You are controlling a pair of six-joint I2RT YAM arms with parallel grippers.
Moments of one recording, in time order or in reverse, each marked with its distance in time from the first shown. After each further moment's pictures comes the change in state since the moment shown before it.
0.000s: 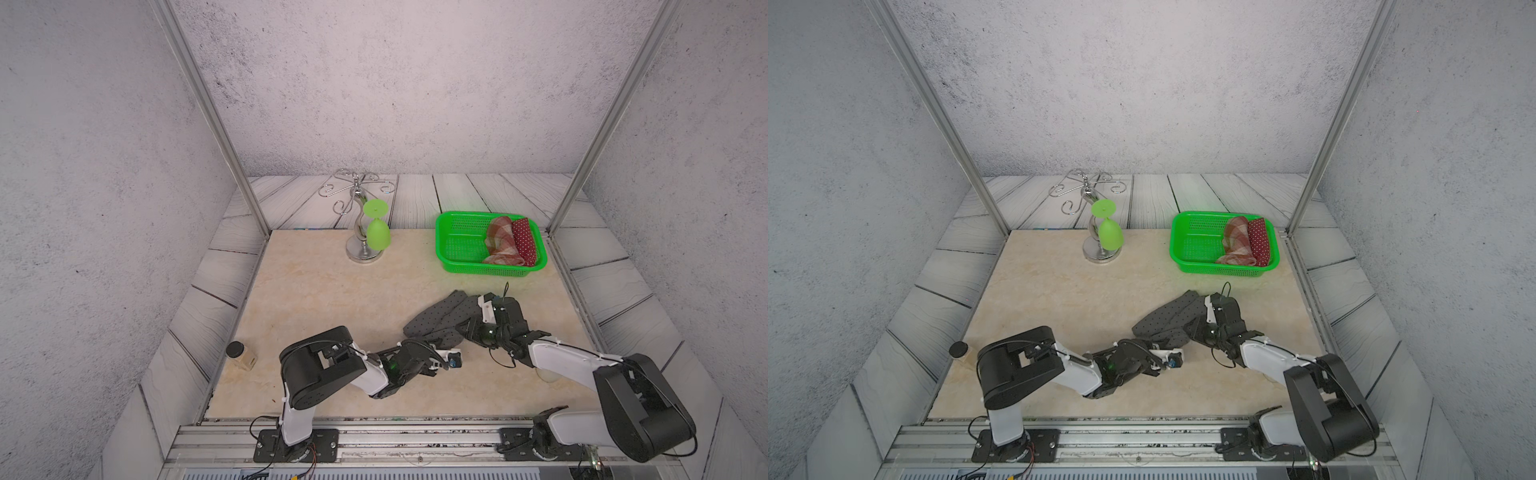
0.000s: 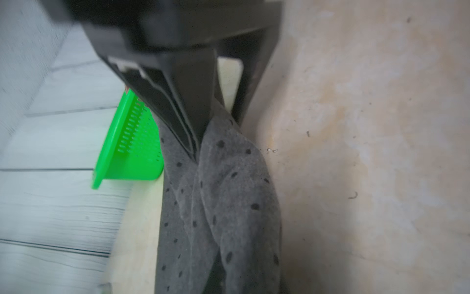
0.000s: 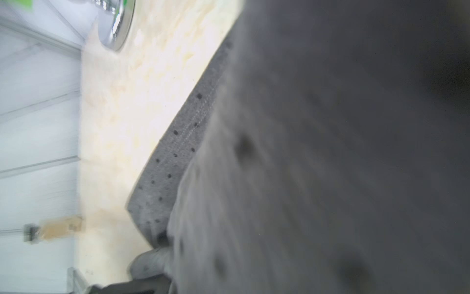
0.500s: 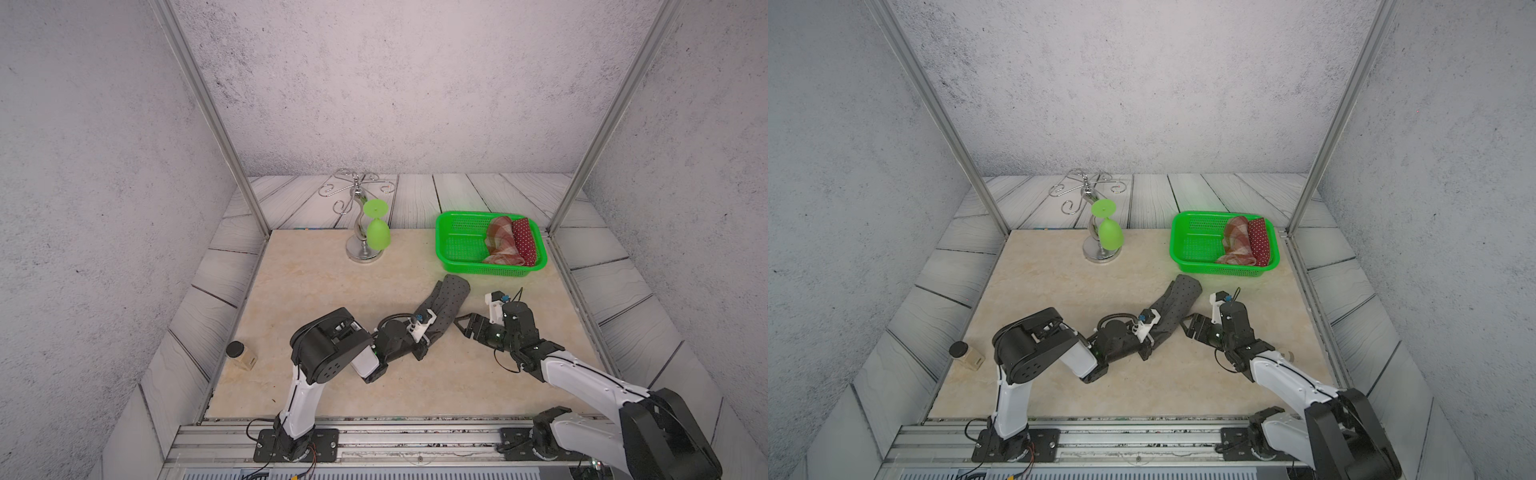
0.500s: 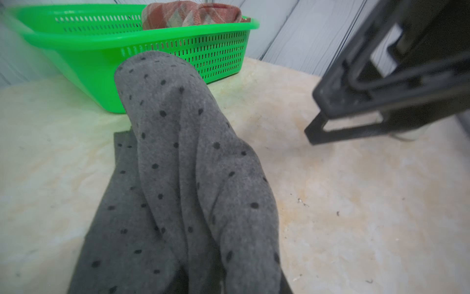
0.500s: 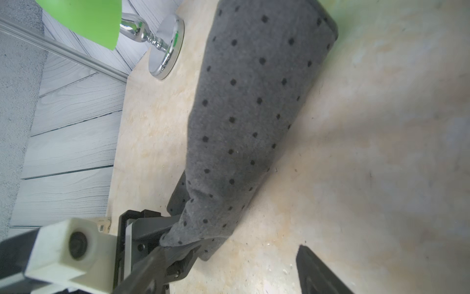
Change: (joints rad) left arm 0.230 0.213 -0.021 0.446 0.435 -0.805; right arm 0.001 -0.101 -0.058 0.095 -0.010 0.045
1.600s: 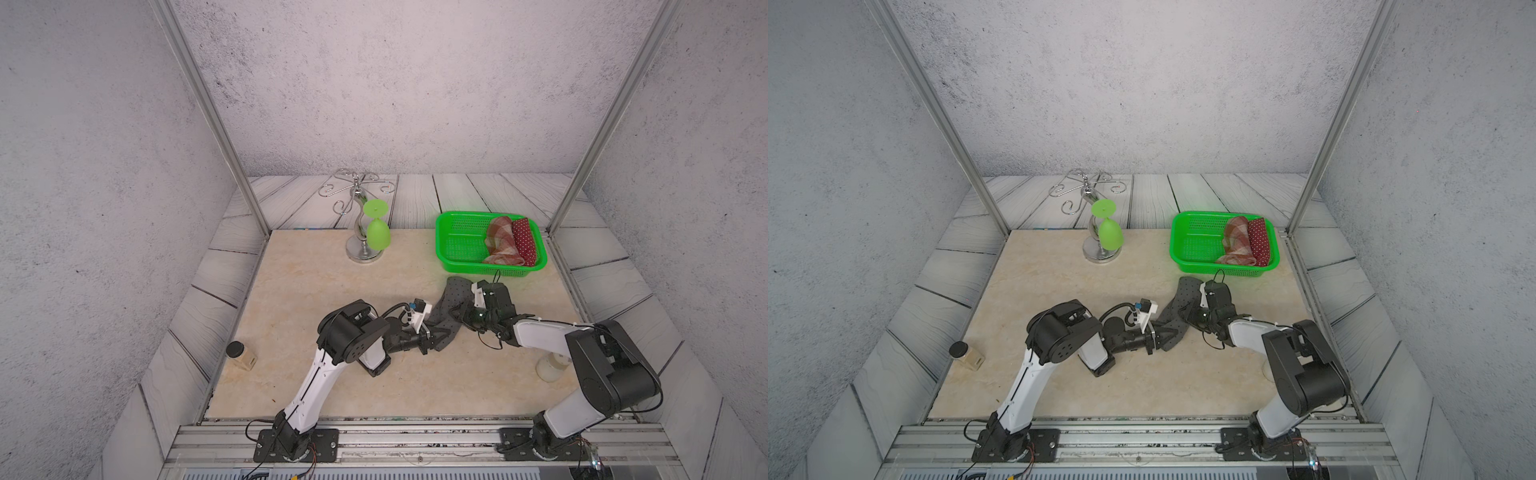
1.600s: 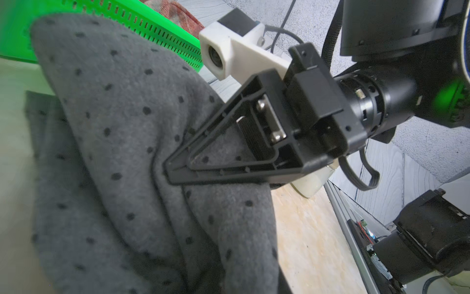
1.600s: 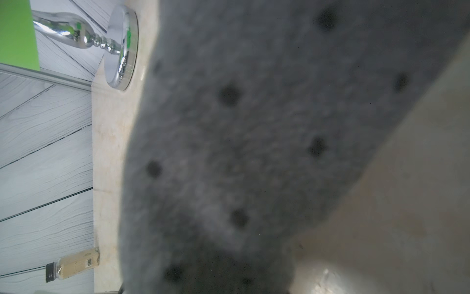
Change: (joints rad) left arm 0.050 0.240 0.150 0.282 0.319 -0.463; right arm -0.006 0.383 0.238 0.033 0.016 0.049
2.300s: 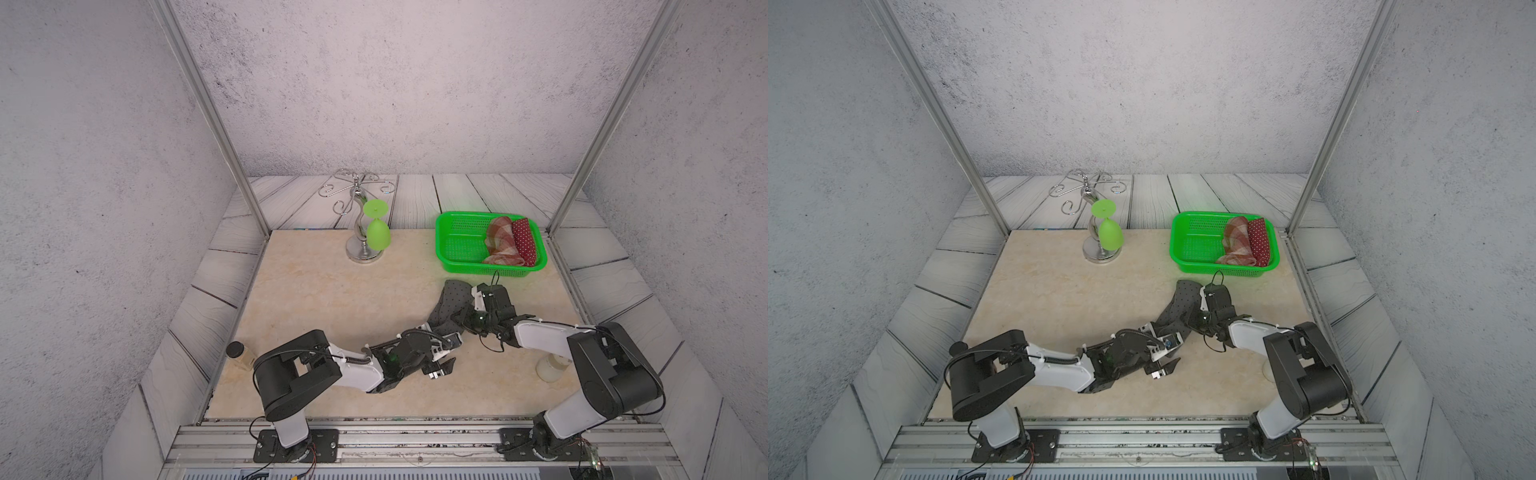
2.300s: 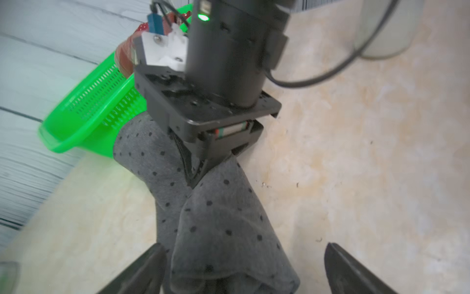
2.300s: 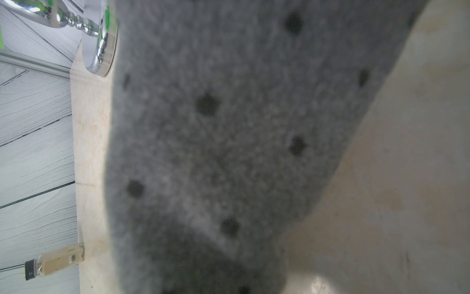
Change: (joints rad) left arm -0.336 -0.593 -0.107 -0.896 -0.738 1.049; right arm 0.000 -0.023 -0.012 -0.076 0.023 -0.034
